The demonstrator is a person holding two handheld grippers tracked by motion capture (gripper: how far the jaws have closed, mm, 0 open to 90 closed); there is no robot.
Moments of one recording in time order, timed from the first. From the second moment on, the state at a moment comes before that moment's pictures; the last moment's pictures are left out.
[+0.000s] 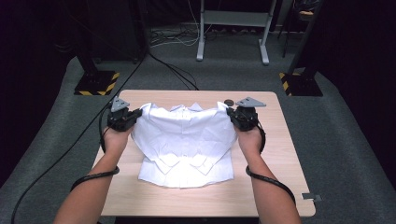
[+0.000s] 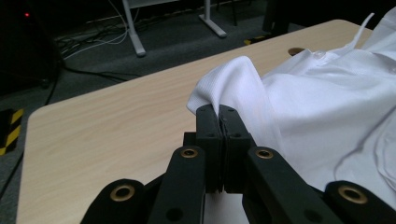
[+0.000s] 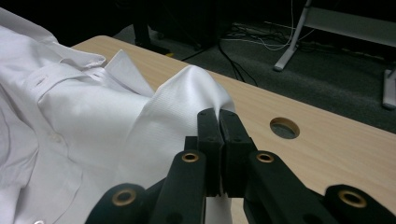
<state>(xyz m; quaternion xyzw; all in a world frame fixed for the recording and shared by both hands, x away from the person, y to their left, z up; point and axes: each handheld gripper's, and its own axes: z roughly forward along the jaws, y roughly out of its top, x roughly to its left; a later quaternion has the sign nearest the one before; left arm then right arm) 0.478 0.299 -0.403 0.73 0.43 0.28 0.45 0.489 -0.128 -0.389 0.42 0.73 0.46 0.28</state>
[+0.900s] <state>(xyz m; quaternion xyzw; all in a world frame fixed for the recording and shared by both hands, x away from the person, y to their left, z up) 0.431 0.312 -0.424 0.73 0.42 0.24 0.48 0.441 -0.140 -0.408 0.39 0.75 0.48 0.26</state>
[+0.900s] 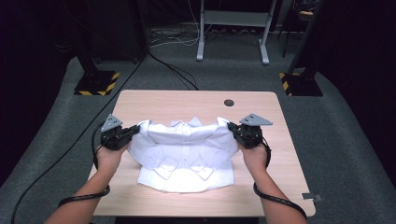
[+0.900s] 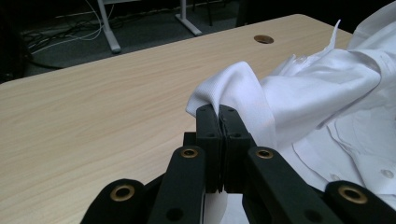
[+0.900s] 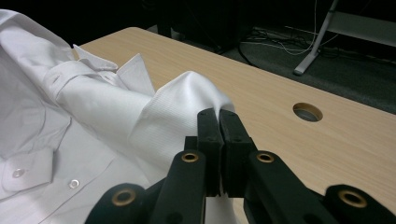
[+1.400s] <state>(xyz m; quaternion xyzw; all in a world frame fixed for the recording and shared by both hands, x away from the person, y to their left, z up) 0.408 0.317 -0.445 0.74 0.41 0.22 0.48 0.420 -0.143 -0.427 0.38 0.75 0.48 0.24</state>
